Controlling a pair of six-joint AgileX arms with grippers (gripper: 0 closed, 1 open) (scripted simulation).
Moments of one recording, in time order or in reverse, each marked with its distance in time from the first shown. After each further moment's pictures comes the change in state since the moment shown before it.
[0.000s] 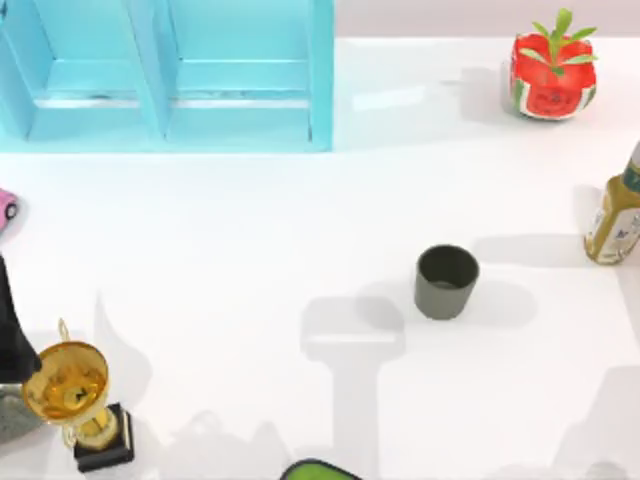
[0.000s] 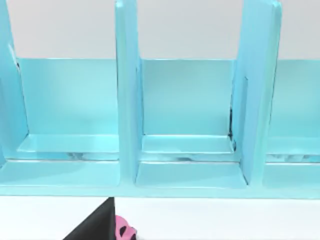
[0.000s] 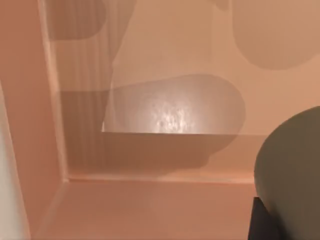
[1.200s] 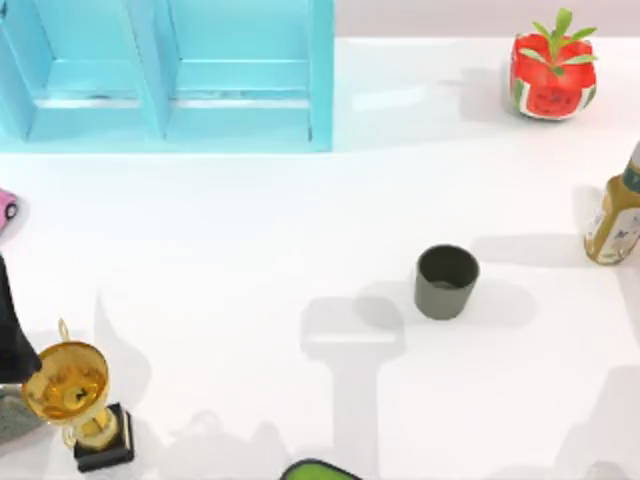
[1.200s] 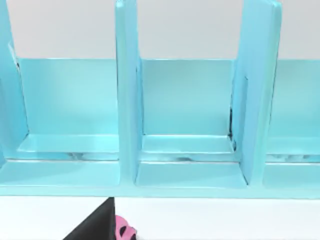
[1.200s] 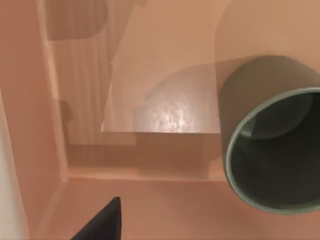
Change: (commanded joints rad) left arm 0.000 0.000 0.000 0.000 0.000 0.000; right arm 0.001 0.000 0.003 -0.003 0.000 0.000
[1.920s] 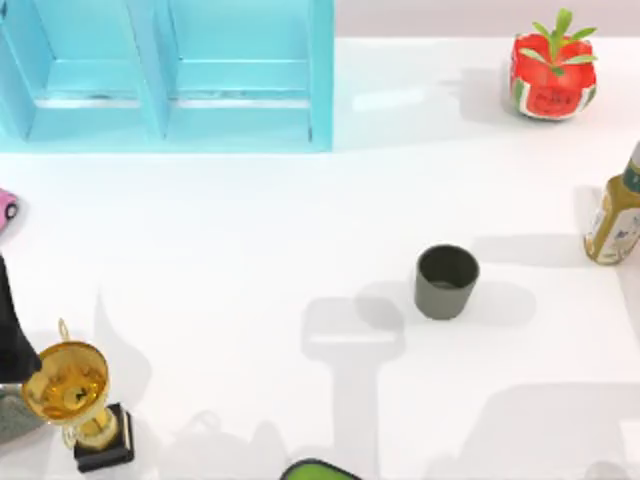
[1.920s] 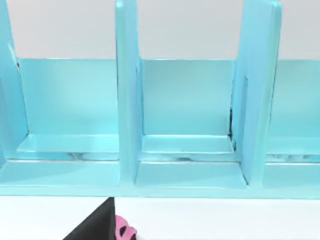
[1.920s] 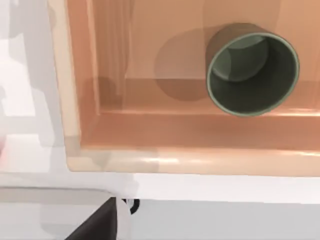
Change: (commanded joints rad) left arm 0.000 0.000 0.000 0.000 0.000 0.000; right arm -0.006 0.003 0.398 -0.394 0.000 -0.006
